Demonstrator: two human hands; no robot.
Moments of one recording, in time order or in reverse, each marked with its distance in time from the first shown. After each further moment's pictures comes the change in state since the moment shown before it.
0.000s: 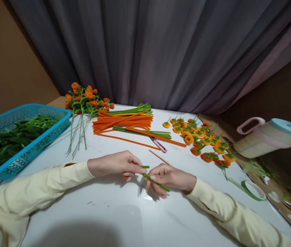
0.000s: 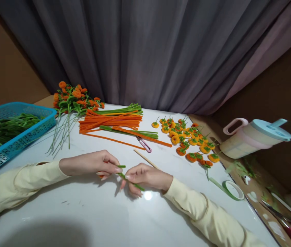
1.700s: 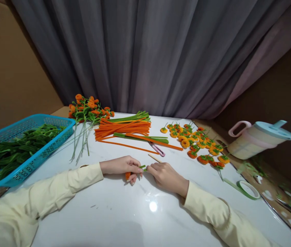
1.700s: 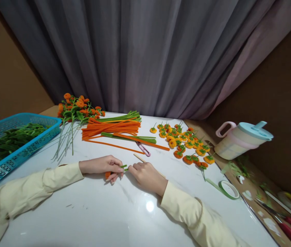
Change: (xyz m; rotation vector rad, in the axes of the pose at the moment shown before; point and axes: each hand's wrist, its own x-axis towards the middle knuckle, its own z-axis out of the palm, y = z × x) left_hand 0.025 -0.035 -0.011 -0.139 -0.046 0.088; right_hand 0.005 0.020 -0.008 -1.917 0.440 -0.159
